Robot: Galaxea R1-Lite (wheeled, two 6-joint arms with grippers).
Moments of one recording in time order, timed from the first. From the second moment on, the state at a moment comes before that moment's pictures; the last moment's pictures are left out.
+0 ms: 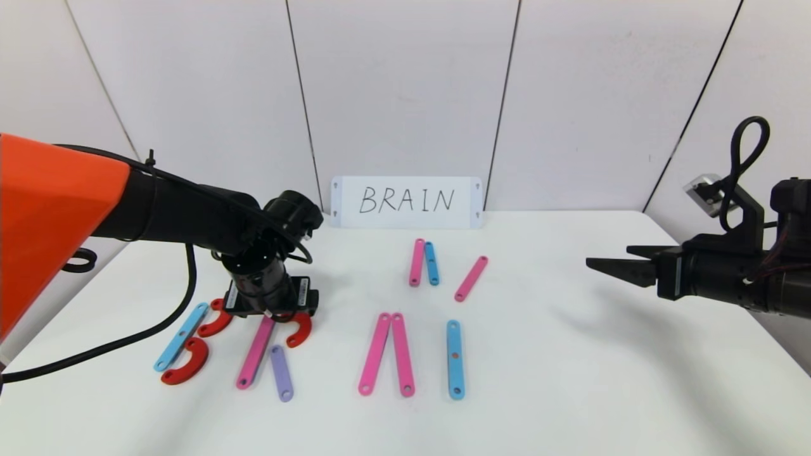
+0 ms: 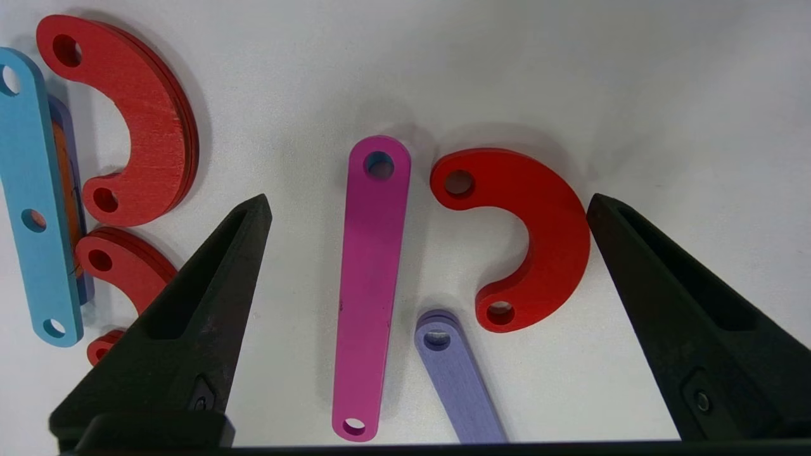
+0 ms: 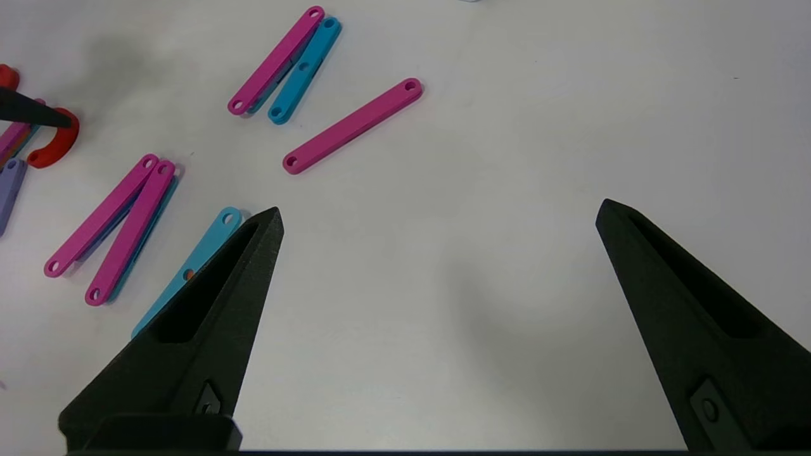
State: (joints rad) left arm -0.38 2.05 -1.43 0.56 0.28 -0.45; right arm -0.03 1.60 -0.70 -0.44 0.54 -0.04
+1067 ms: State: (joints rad) left arm -0.40 2.03 -1.42 0.66 0.28 -0.45; right arm -0.03 1.60 -0.70 -0.44 0.54 -0.04
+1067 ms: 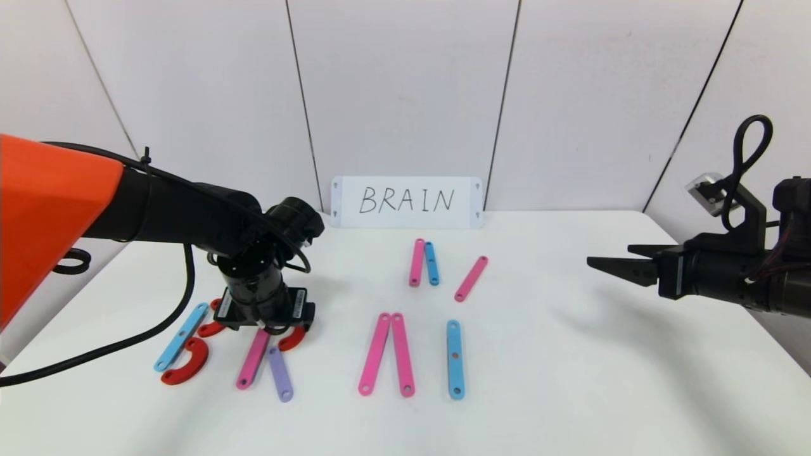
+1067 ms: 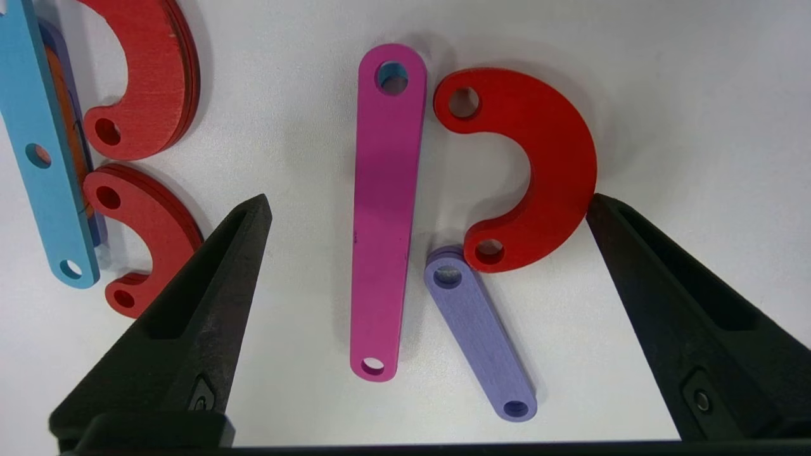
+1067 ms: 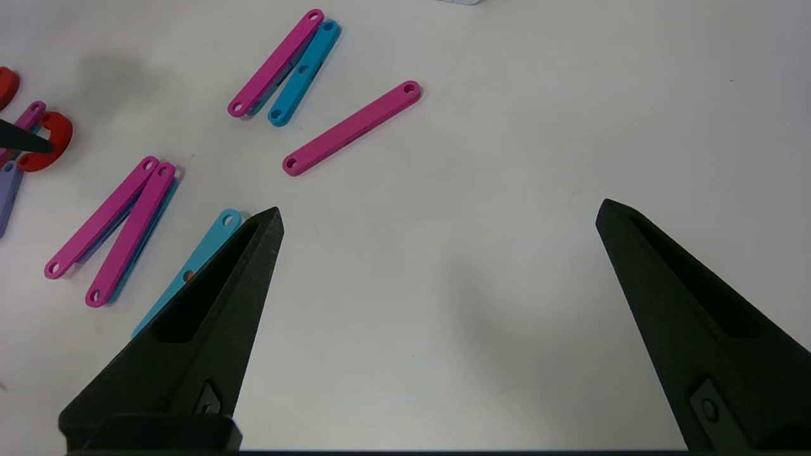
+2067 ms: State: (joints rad) left arm -0.41 2.02 -1.41 0.78 0.29 -0.45; right arm -0.03 1.60 -0.70 -0.44 0.54 -0.04
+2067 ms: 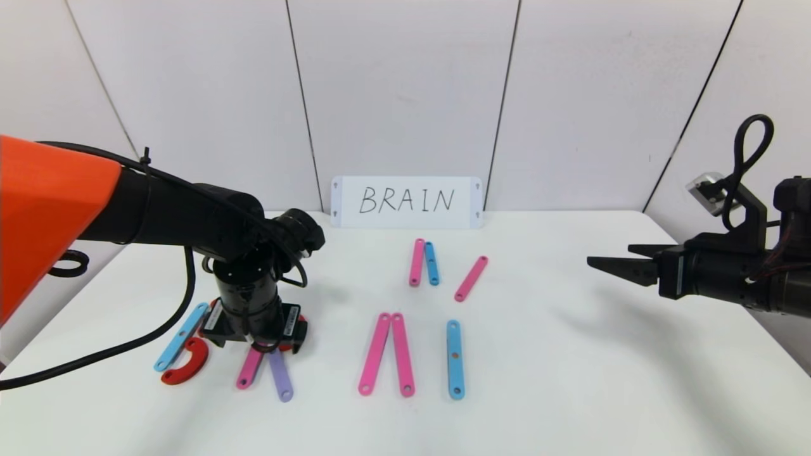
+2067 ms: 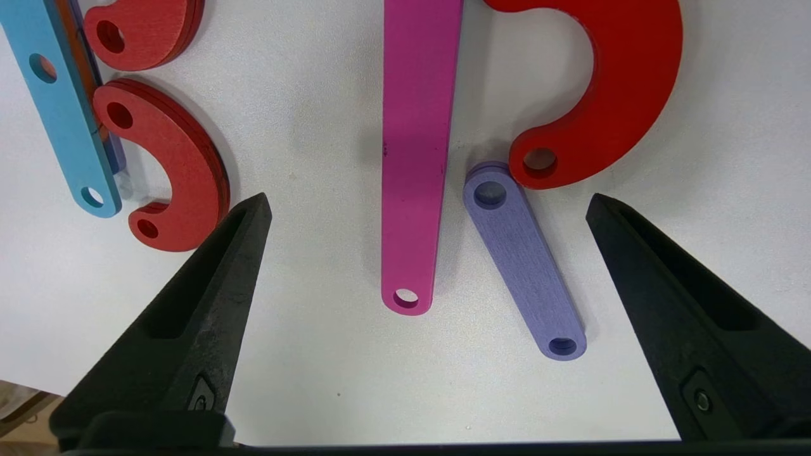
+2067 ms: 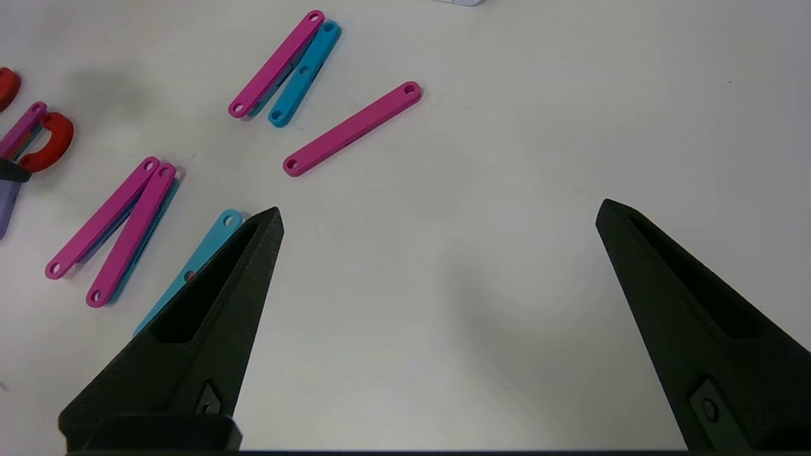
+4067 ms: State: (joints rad) left arm -0.38 1.97 -1.53 0.78 0.27 -0.33; right arm -0.03 1.60 -0.70 -0.44 0.54 -0.04
